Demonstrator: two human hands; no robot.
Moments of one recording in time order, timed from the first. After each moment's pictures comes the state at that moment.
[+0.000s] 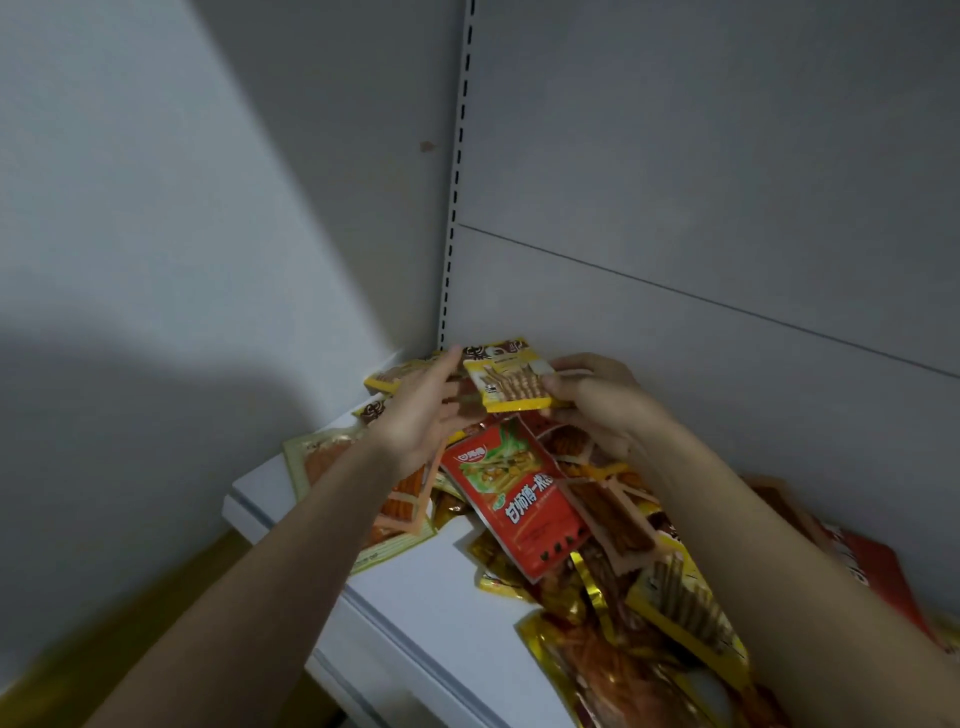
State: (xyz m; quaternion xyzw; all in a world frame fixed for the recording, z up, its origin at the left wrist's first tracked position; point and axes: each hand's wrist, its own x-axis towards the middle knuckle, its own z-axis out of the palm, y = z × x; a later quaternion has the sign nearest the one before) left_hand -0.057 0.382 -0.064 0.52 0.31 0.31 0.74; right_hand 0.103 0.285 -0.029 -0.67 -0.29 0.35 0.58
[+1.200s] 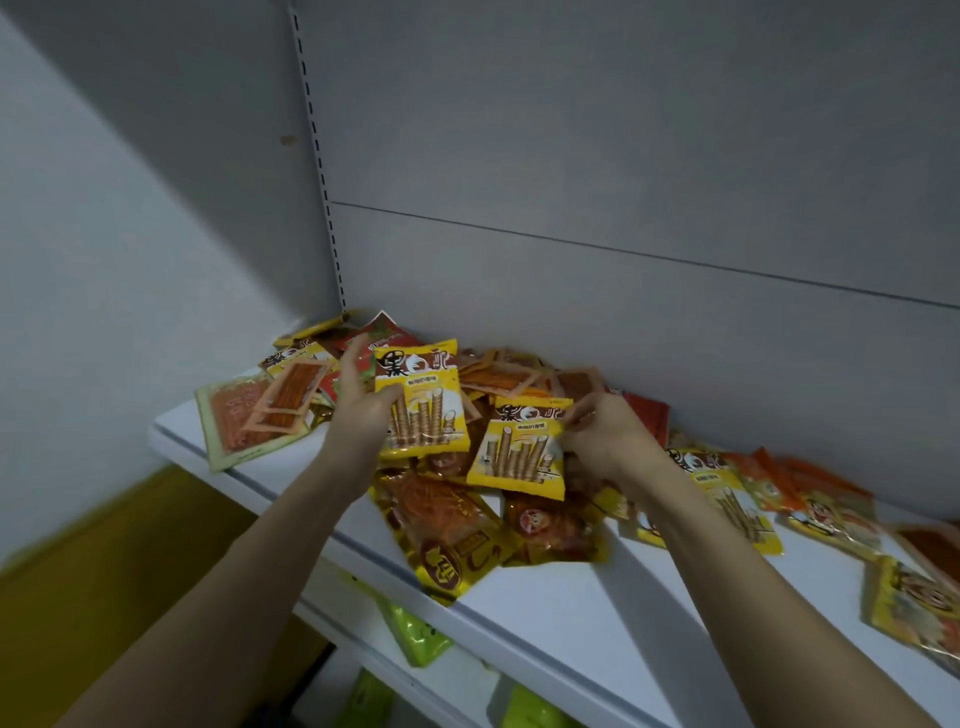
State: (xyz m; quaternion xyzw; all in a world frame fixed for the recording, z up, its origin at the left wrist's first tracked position) left_hand -0.036 0.191 -0.086 0.60 0.34 0.42 0.59; right_hand 0.156 0.027 -0.071 -0.83 -0.32 0.20 0.40
